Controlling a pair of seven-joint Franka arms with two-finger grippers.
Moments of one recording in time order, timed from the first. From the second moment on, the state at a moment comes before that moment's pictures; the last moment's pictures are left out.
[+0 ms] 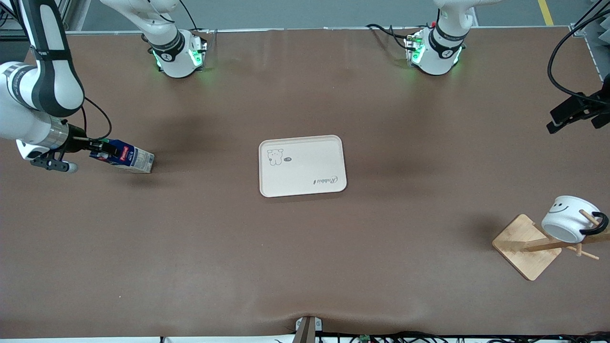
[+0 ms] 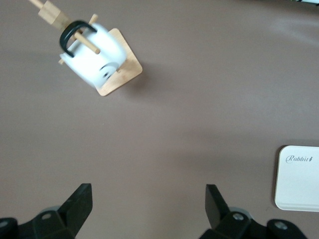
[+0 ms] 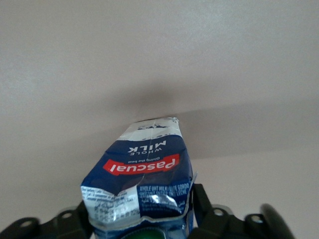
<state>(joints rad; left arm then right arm) 0.14 -0.02 -0.11 -1.53 0.00 1.58 -0.10 -0.15 0.05 -0.11 -2.25 0.12 2.11 -0.11</state>
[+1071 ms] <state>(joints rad) 0.00 -0.03 -0.01 -1.53 0.00 1.55 -0.16 -0.15 0.04 -0.10 -2.07 0.12 1.98 -0.11</state>
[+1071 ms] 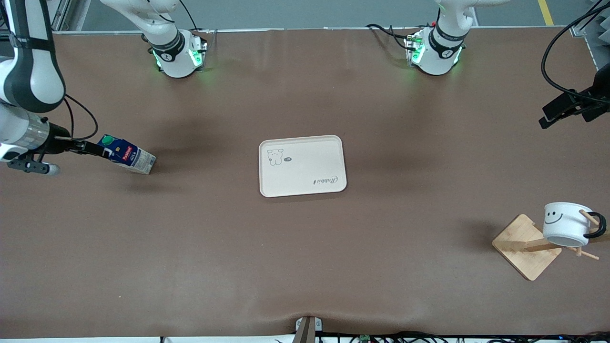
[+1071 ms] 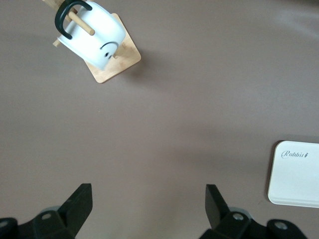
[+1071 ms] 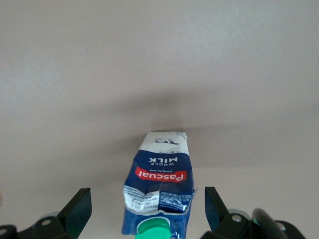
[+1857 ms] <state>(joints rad) 0.00 0.01 0.00 -1.52 0.00 1.55 -0.16 -0.15 0.06 -0.09 -1.70 0.13 1.59 -0.12</state>
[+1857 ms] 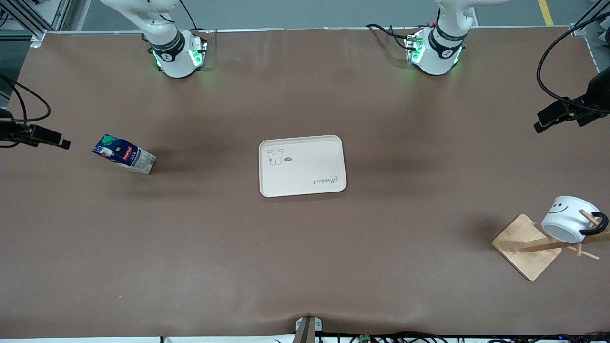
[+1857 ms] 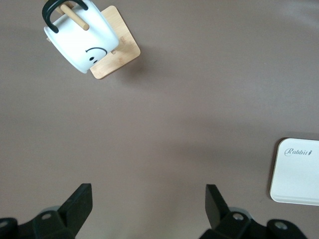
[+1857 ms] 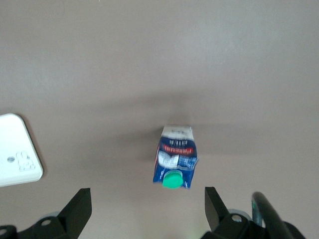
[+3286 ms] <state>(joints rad) 0.00 -0.01 0.00 -1.51 0.00 1.49 -0.16 0.01 0.00 -0.08 -1.43 -0.02 1.43 -0.08</state>
